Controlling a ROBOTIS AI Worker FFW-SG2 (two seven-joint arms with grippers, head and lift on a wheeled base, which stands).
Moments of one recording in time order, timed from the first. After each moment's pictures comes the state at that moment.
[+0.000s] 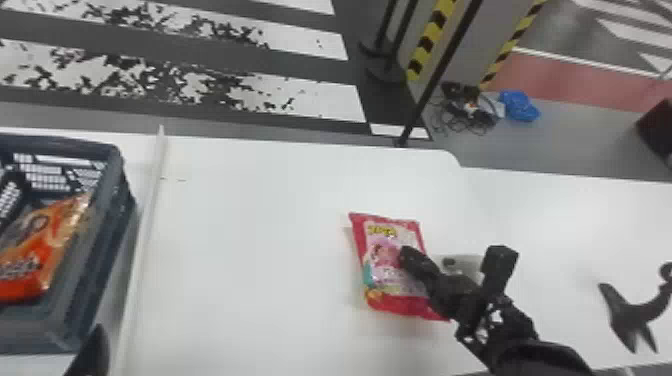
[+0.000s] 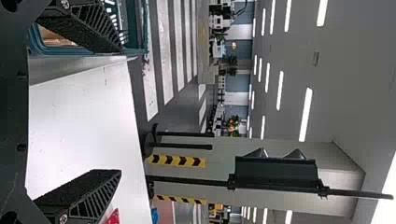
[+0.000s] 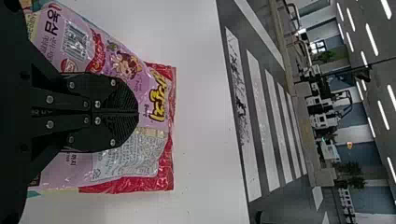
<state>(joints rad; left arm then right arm) 1.01 0.22 0.02 -2.20 0.14 -0.33 -0.25 0.33 -0.21 -0.31 -1.56 -0.28 0.26 0.53</state>
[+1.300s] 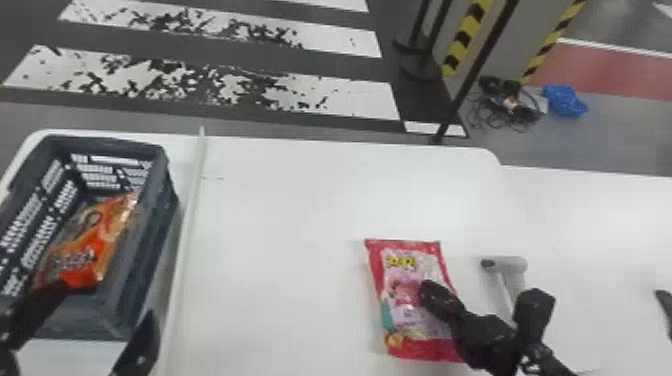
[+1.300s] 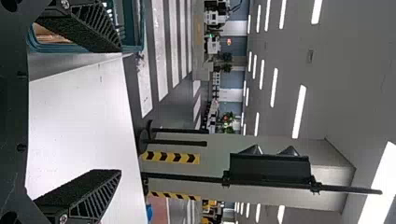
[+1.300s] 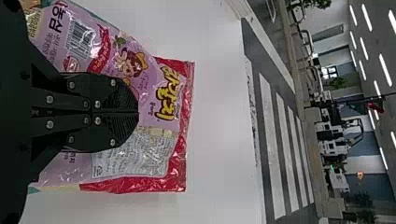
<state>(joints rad) 0.97 0.25 0.01 -2.14 0.17 -0.37 -0.25 0.54 -0.21 -0.24 -1.68 -0.27 0.15 0.53</state>
